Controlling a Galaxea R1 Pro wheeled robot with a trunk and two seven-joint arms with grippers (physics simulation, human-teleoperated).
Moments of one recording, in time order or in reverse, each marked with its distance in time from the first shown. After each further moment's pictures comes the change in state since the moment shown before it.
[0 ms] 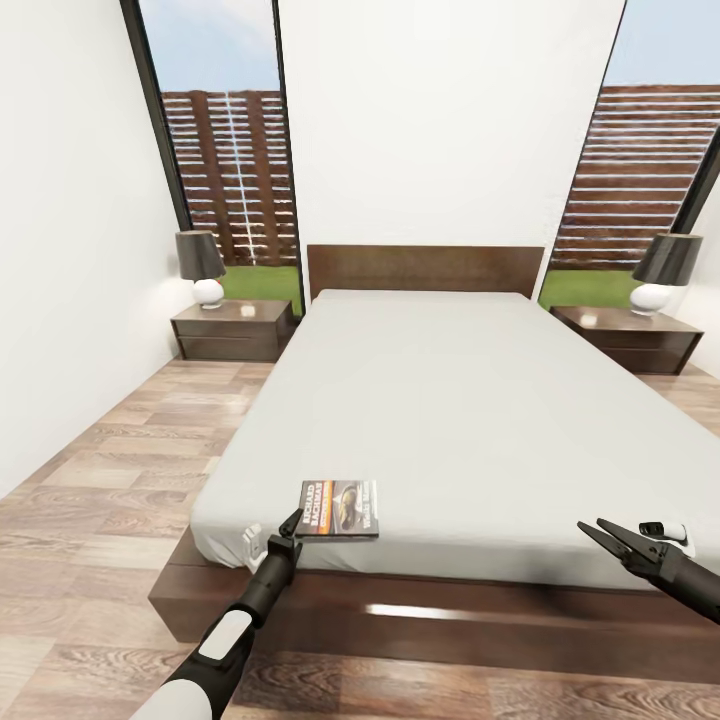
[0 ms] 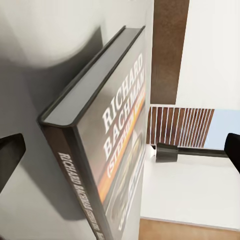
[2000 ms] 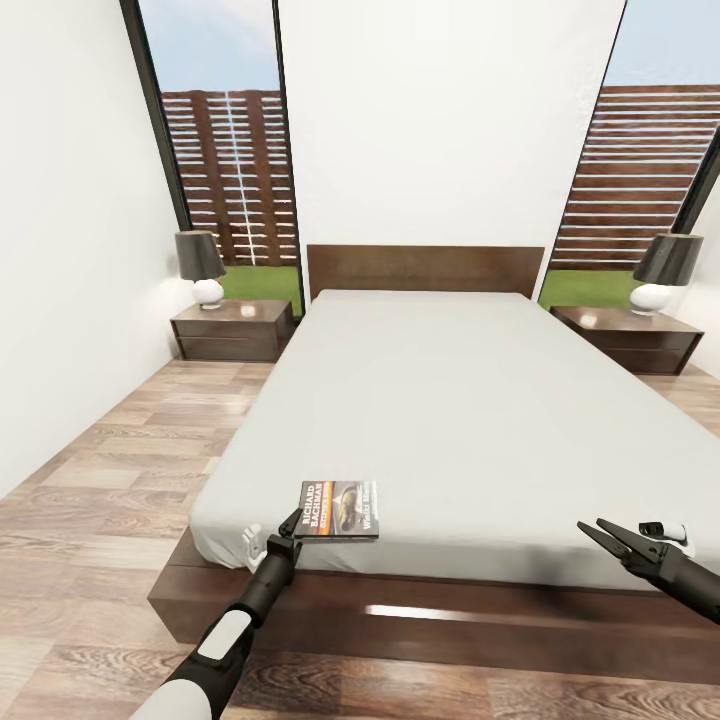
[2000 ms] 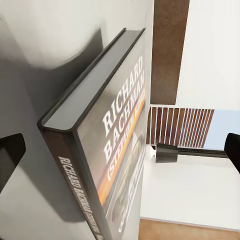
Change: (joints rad) left arm 0.000 0.002 0.001 0.000 0.001 0.003 0.000; right arm 0.000 0.000 0.001 0.000 0.000 0.000 0.000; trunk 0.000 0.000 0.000
